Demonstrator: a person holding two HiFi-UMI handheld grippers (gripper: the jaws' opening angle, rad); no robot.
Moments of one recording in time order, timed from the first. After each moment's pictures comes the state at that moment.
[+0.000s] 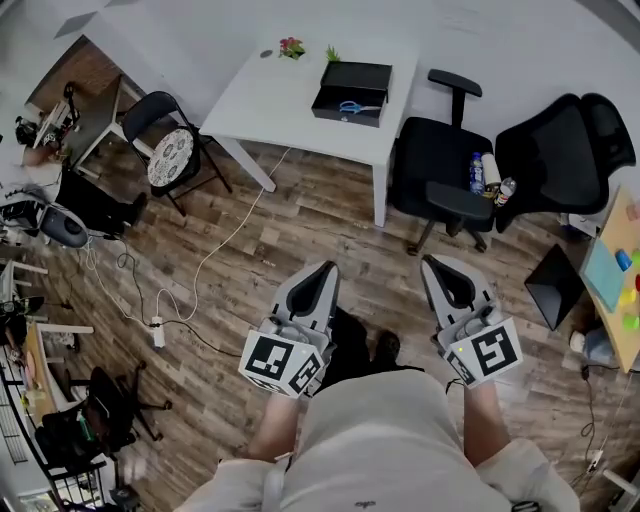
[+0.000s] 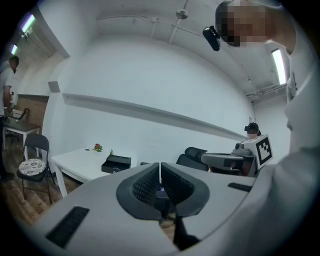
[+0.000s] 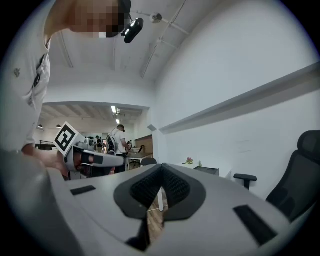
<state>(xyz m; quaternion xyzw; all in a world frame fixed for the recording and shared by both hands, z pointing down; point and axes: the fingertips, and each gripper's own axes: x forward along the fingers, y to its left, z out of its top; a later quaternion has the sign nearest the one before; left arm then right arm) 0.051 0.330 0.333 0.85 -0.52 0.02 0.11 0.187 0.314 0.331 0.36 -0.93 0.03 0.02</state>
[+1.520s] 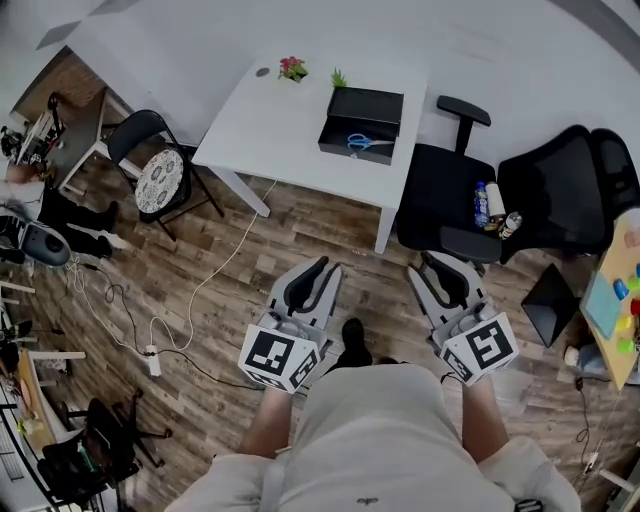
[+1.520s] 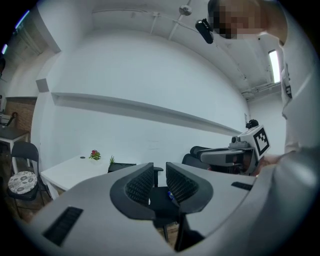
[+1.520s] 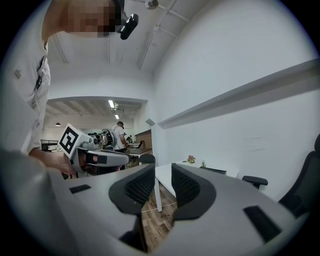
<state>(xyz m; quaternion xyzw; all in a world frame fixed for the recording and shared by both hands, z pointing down) -0.020 0.193 0.332 0.87 -0.49 0.03 0.08 0.105 0.186 0.332 0.36 -0.93 0.04 0.05</state>
